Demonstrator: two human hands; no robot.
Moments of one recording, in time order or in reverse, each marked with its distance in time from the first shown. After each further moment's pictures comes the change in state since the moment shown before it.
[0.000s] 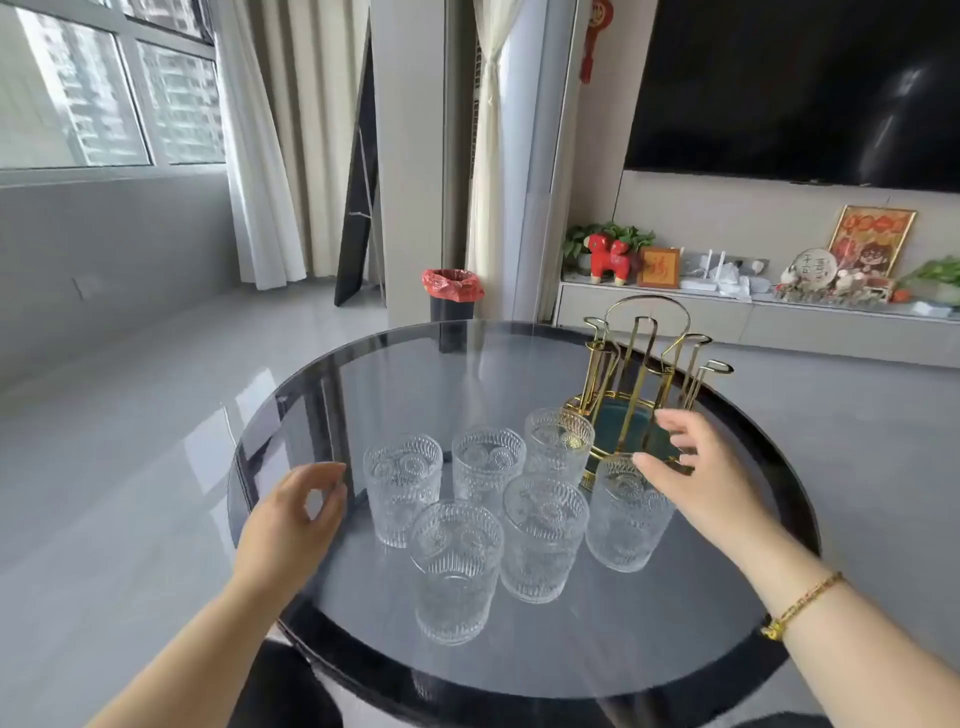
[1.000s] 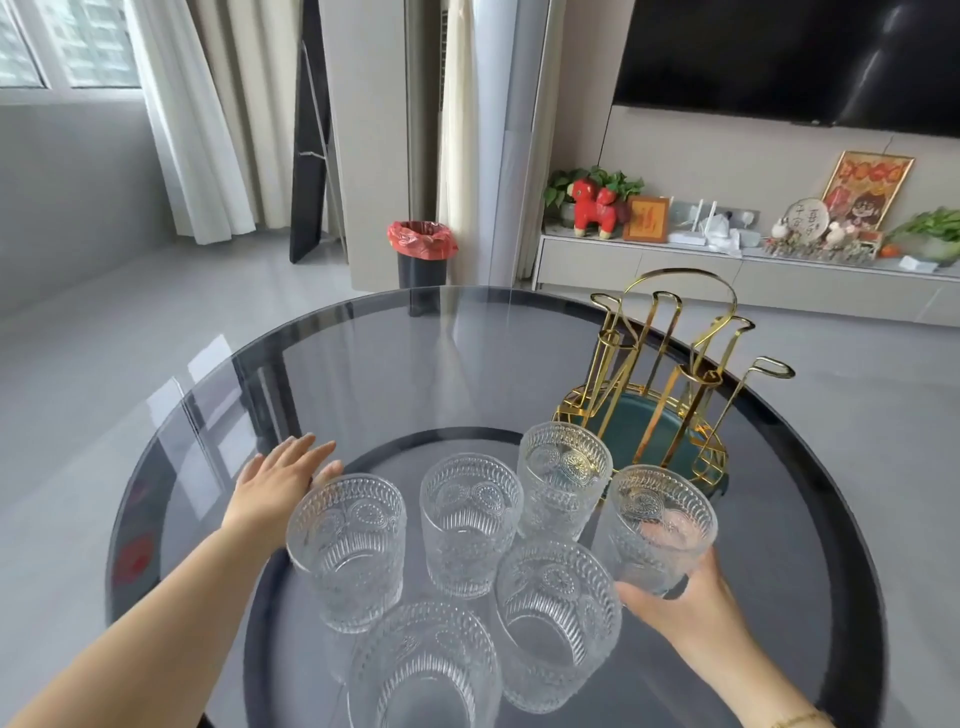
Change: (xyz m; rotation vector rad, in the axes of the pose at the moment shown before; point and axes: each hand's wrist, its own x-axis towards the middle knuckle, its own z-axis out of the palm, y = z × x) left_hand 0.140 -0.061 0.087 0.552 -0.480 0.032; right_hand 0.007 0.095 0.073 0.179 -0.074 0.305
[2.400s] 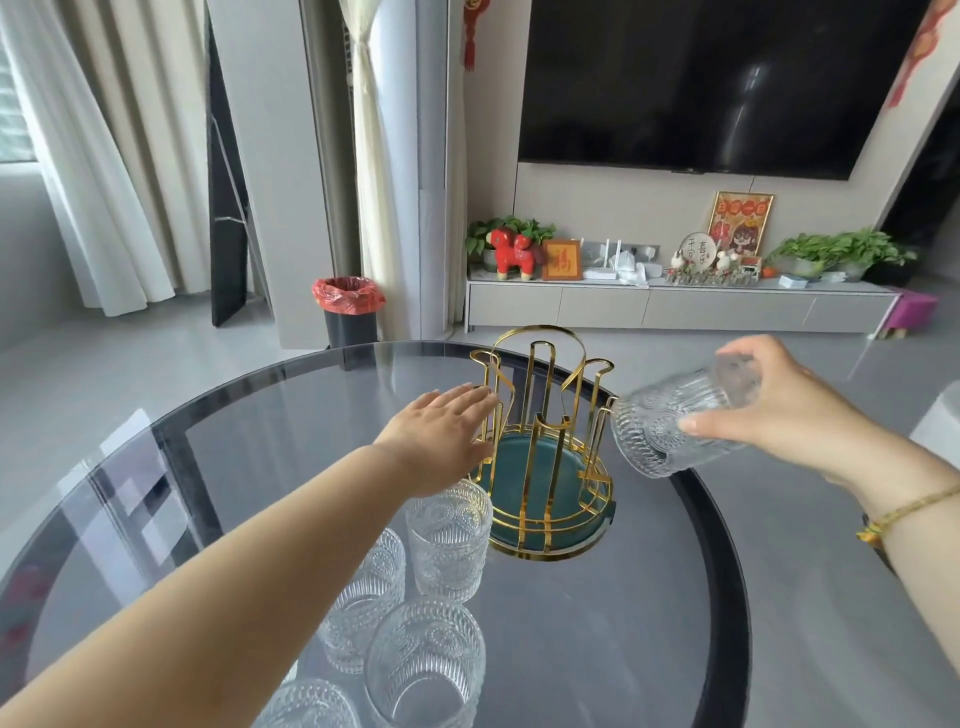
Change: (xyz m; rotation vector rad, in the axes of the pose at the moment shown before) left_hand 0.000 0.244 -0.067 0.257 -0.019 0.695; right_hand 0.050 -0.130 -0.188 -0.397 0.208 -0.130
